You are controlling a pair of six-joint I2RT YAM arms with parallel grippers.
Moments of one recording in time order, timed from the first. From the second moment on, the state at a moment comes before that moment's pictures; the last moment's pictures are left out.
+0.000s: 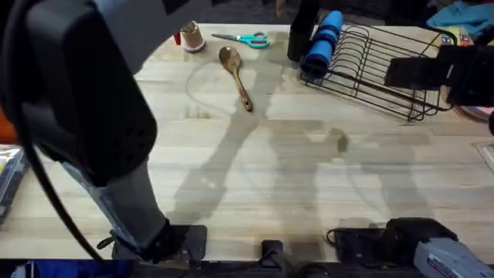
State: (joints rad) left arm -0.47 1.95 1.80 -0.12 -0.15 -0.59; right arm 0.01 0.90 1.16 -1.04 -0.06 0.11
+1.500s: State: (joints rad) left arm -0.55 2.30 1.80 0.41 -0.16 -0.56; right arm 0.01 0.90 1.16 -1.04 -0.06 0.11
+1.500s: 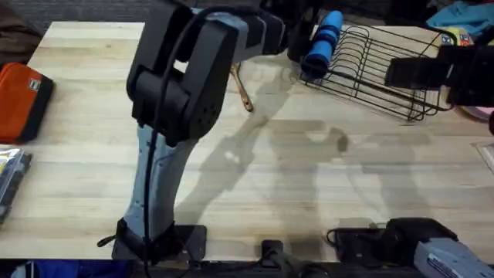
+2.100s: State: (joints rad) left arm -0.55 2.31 1.81 0.22 -0.17 -0.46; right arm 0.01 0.90 1.16 -1.04 -0.06 0.11
